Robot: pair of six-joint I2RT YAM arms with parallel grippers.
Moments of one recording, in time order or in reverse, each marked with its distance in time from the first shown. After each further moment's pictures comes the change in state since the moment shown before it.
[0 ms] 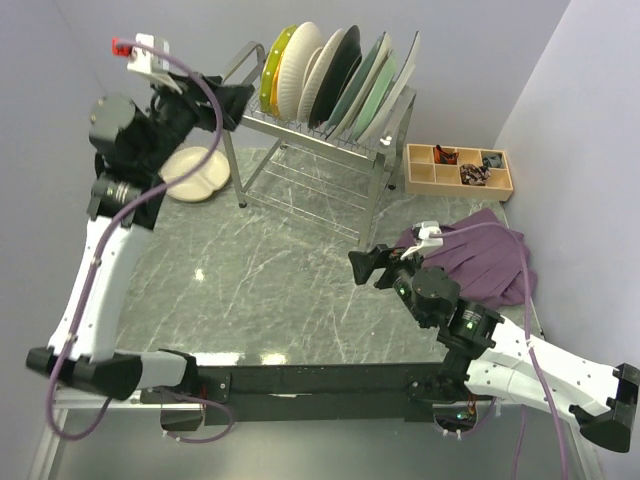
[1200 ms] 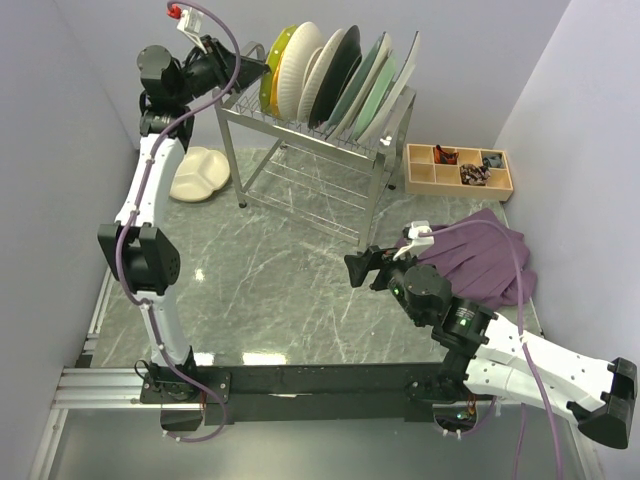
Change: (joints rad) left arm 0.208 0.713 0.463 0.320 0.629 -0.296; right arm 0.000 0.049 0.003 -0.011 -0.024 -0.014
